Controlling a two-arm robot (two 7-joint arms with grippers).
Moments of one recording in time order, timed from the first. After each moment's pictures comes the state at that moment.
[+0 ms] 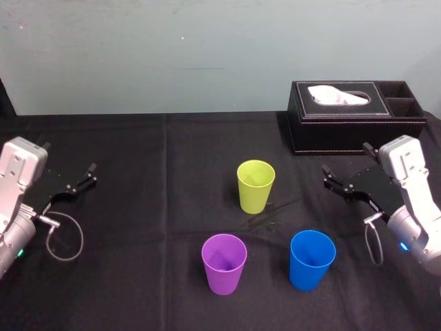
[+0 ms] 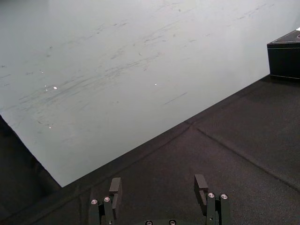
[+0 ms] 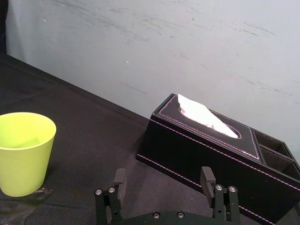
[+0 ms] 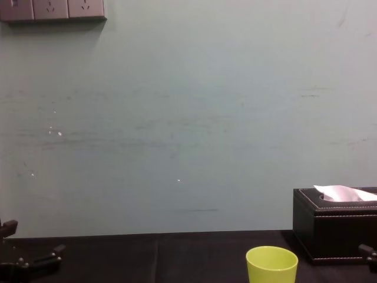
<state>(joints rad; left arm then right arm) -0.20 0.60 0.45 -1.41 -0.25 -0.12 0.03 0.20 0.60 -0.45 -1.41 0.25 -0.12 -0.03</state>
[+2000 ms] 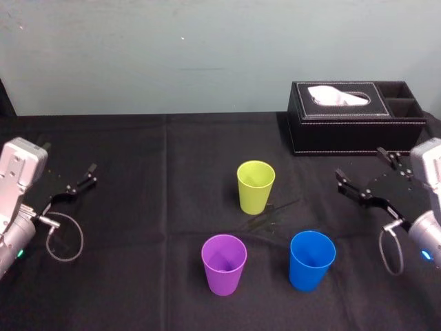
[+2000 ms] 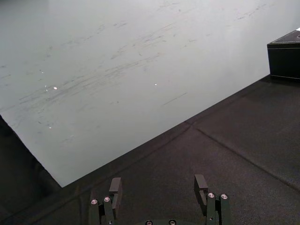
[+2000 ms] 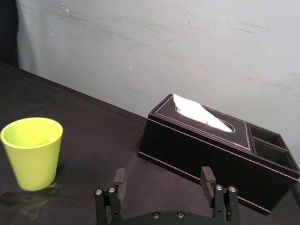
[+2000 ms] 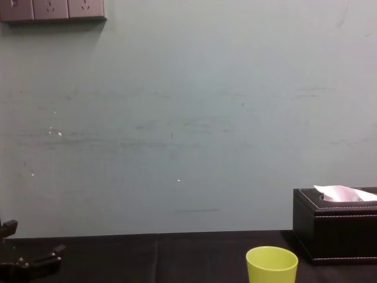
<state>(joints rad) -0.20 0.60 0.45 -1.41 -0.25 -0.12 0.03 0.12 0.63 -0.36 -1.48 0.32 -0.13 0.04</state>
